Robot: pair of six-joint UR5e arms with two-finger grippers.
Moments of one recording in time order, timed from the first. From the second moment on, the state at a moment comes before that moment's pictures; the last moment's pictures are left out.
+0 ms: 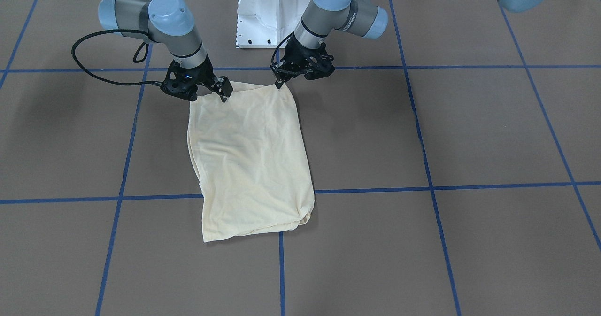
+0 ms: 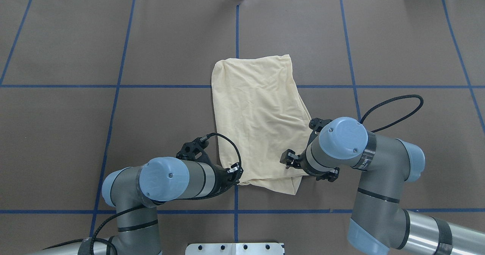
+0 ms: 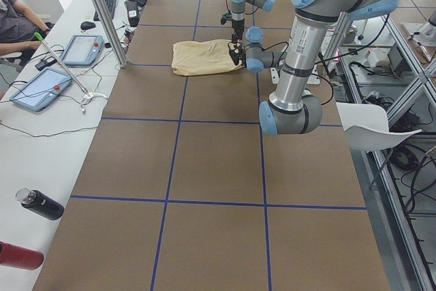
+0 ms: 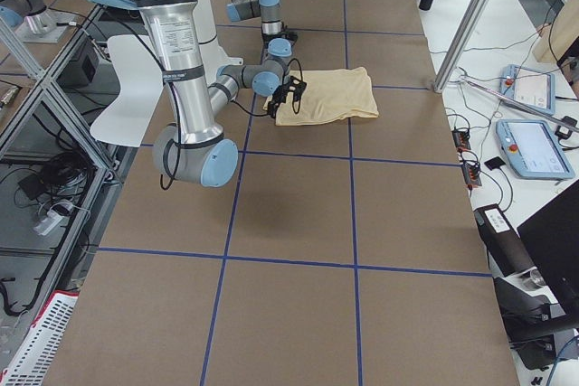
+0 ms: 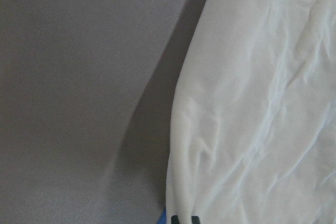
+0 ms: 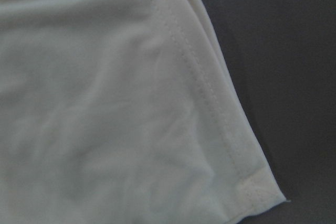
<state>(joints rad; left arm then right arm) -0.25 -2.11 -1.68 -2.15 -1.68 -1.99 0.40 -1.25 1.86 -1.43 1.90 1.67</state>
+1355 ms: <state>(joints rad) -0.25 -2.11 -1.67 -2.15 -1.68 -1.99 0.38 -1.24 1.86 -1.45 1.90 1.69</state>
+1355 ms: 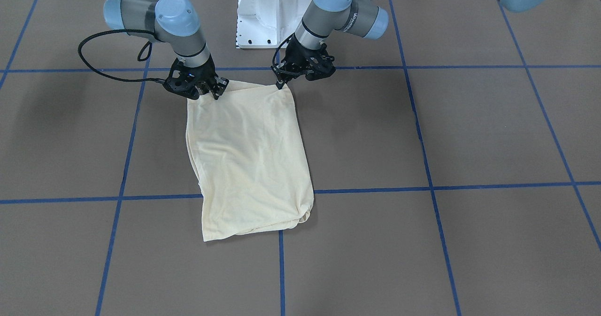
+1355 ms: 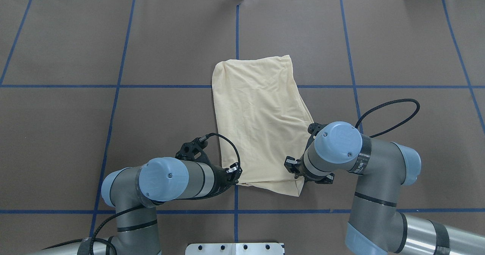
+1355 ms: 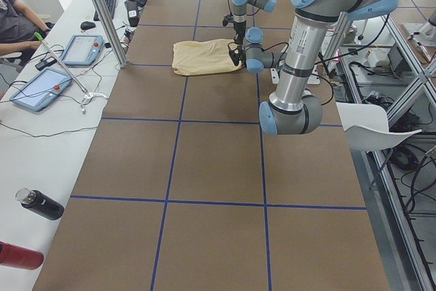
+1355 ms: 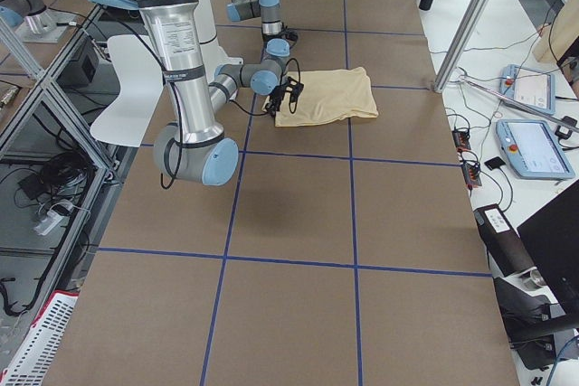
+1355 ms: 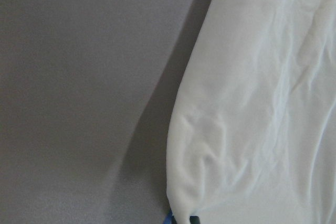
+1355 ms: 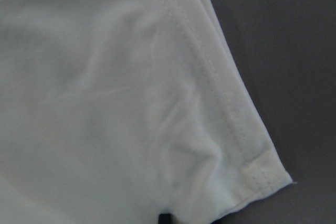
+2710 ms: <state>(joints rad) -0.20 -2.09 -1.76 -2.11 -1.68 -1.97 0.40 -1.23 1.97 -1.56 1.94 1.69</state>
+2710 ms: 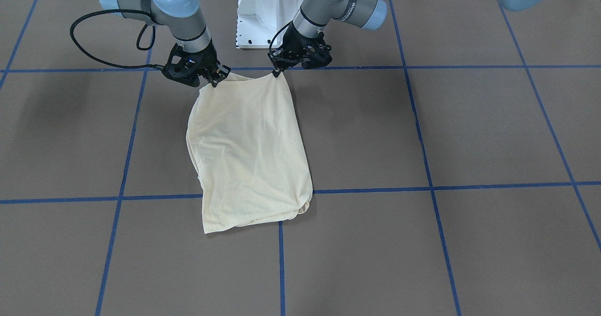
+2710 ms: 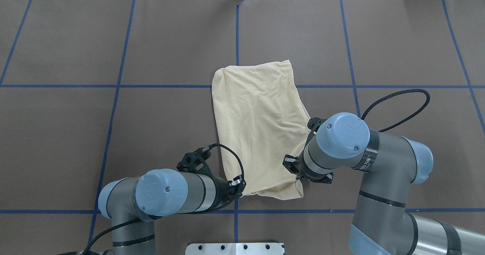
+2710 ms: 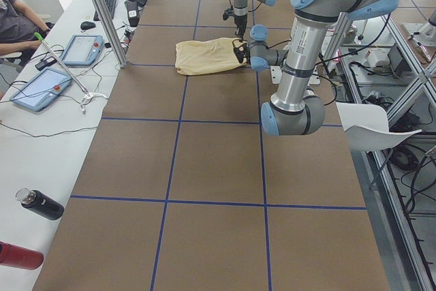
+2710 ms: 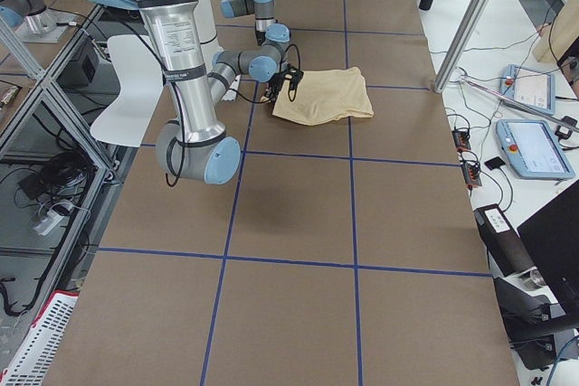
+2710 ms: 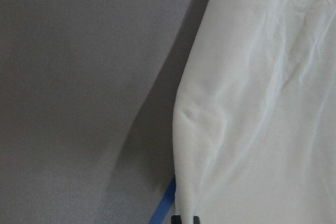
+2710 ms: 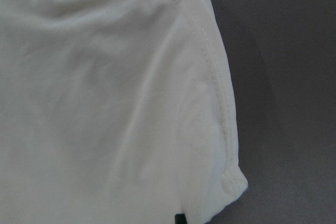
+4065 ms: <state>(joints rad) -0.40 -2.07 -1.87 -2.04 -1.75 -1.76 0.62 -1.12 1.92 -1.54 2.00 1.54</state>
